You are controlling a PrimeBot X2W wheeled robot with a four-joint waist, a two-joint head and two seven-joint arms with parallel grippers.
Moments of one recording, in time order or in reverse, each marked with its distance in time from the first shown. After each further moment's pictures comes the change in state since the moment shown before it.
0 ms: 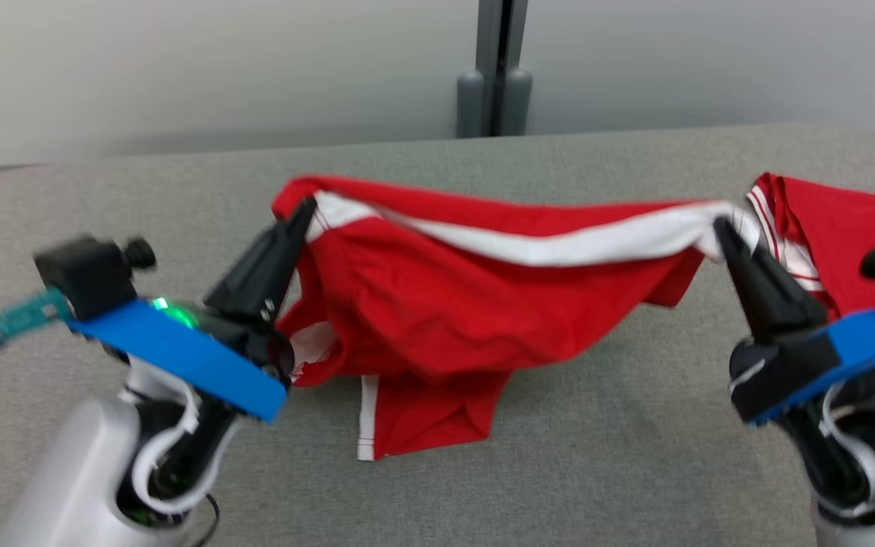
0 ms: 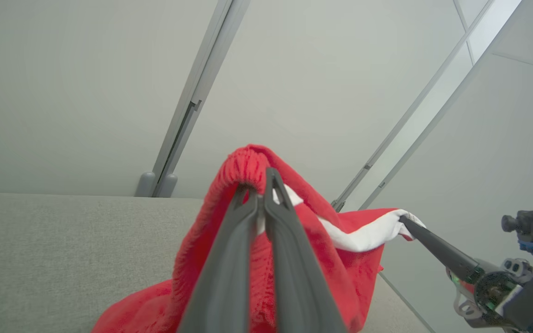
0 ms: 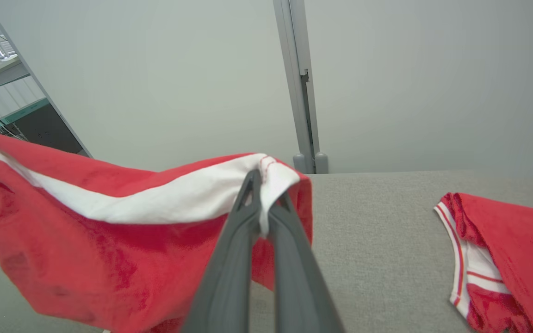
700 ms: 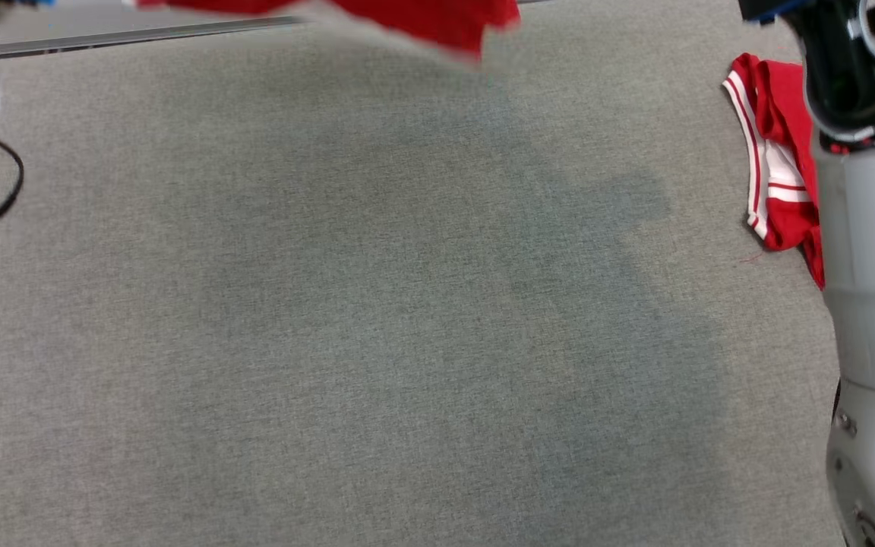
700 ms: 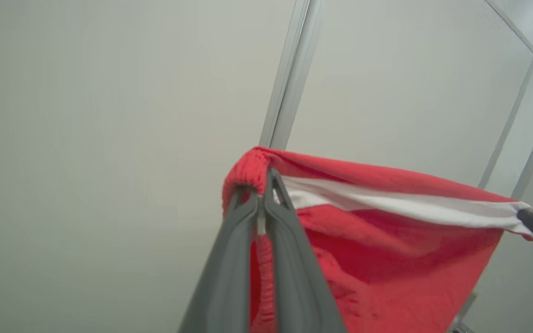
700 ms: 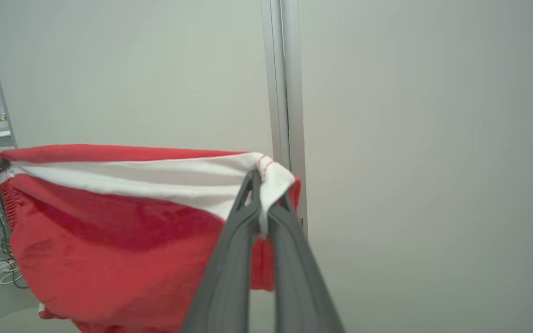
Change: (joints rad) left arm -0.748 0.091 0.097 0.343 0.152 0.037 0.026; right arm -0.888 -0.049 0.136 0.491 0.031 0.000 -0.272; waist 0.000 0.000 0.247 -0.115
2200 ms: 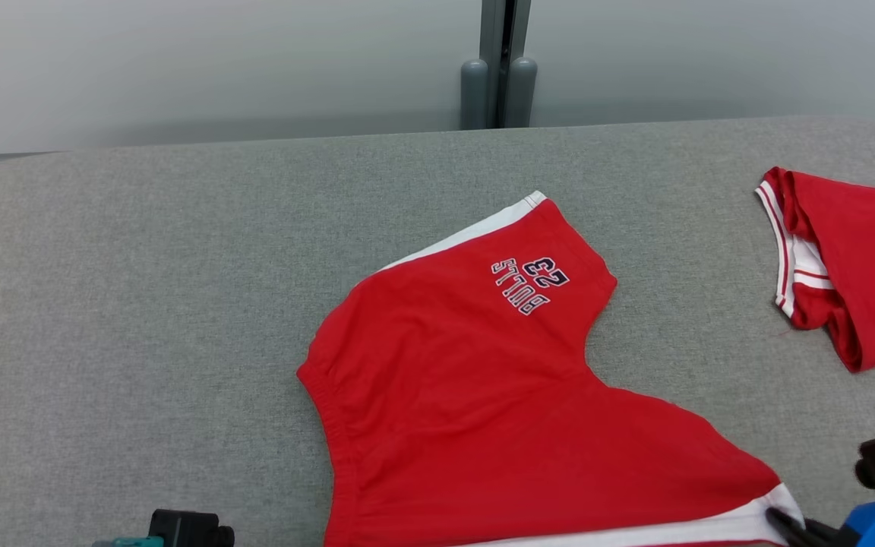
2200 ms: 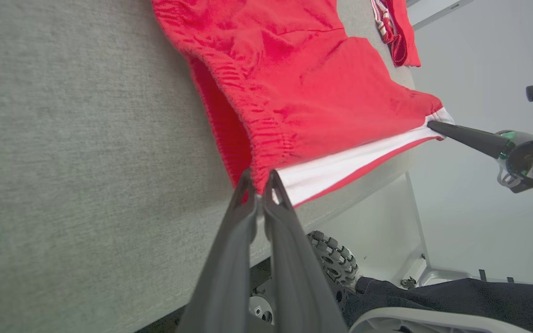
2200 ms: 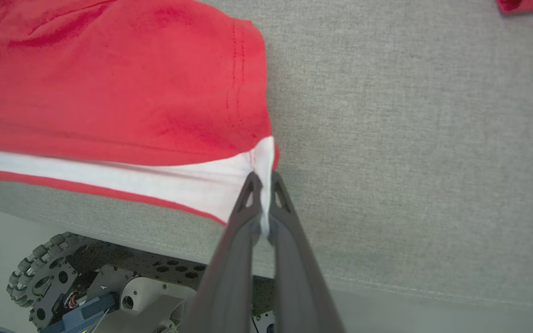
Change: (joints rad) left arm 1.104 0.301 -0.458 -0.479 -0.419 0.128 0.084; right arm 1.306 -0.114 -0.224 -0.625 0.043 0.001 0.867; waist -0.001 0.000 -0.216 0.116
